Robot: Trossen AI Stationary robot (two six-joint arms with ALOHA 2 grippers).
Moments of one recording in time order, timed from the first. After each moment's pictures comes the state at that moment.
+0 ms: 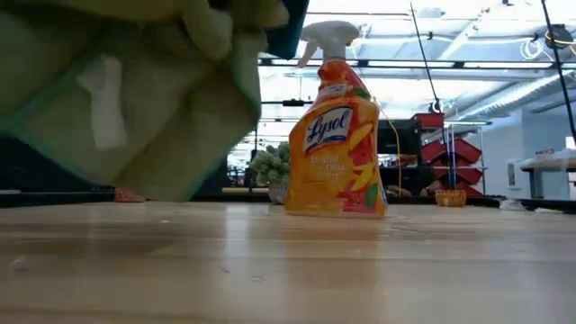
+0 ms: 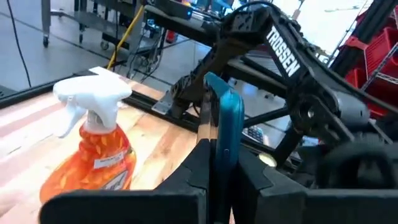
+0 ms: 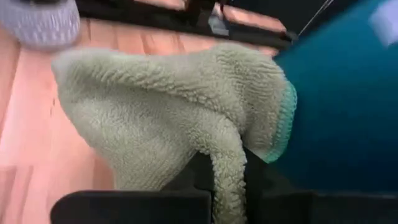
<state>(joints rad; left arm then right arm) -0.52 1.25 0.92 0.23 -0.61 -0.43 0.55 2.16 1.82 -0.57 0.88 0.36</state>
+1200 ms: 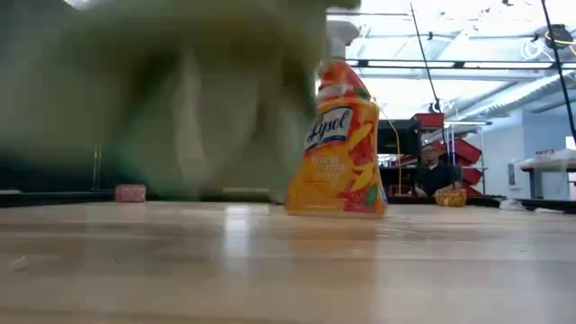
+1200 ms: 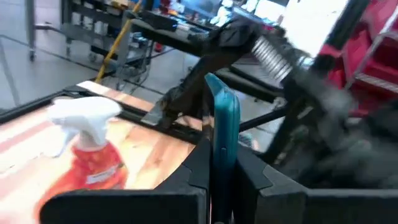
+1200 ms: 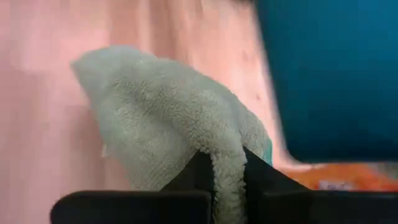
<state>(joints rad) -0.54 1.21 0.92 0.21 -0.62 -0.36 0.64 2.09 1.90 -0.85 0.83 0.35</state>
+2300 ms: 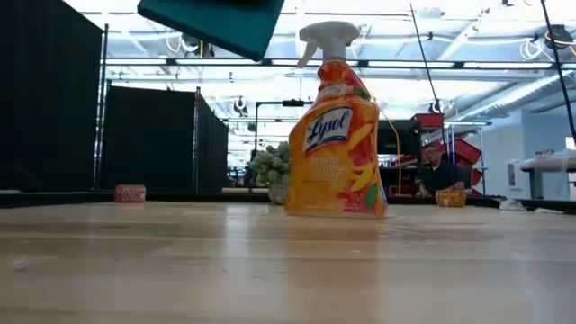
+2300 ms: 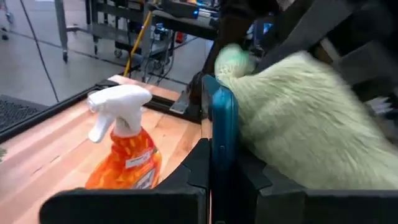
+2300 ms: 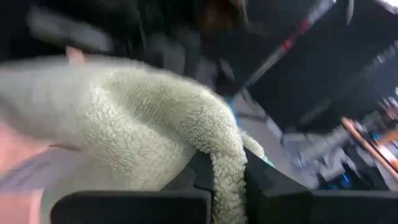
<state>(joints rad) -0.54 1.20 0.92 0.11 -0.68 -0.33 0.47 1.96 2.00 -0.51 1.00 -0.17</state>
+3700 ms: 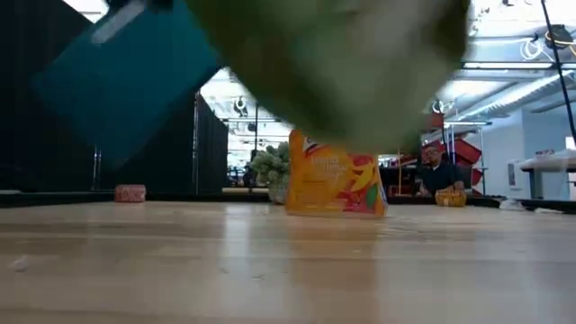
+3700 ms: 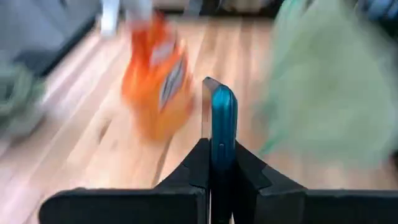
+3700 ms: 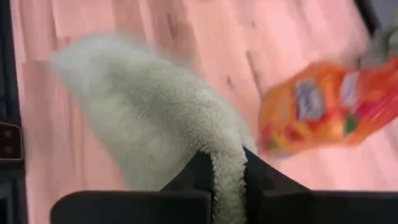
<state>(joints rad) -0.58 1.15 0.92 -0.61 -0.62 -0.45 0.71 1.95 1.91 -1.33 0.61 0.89</state>
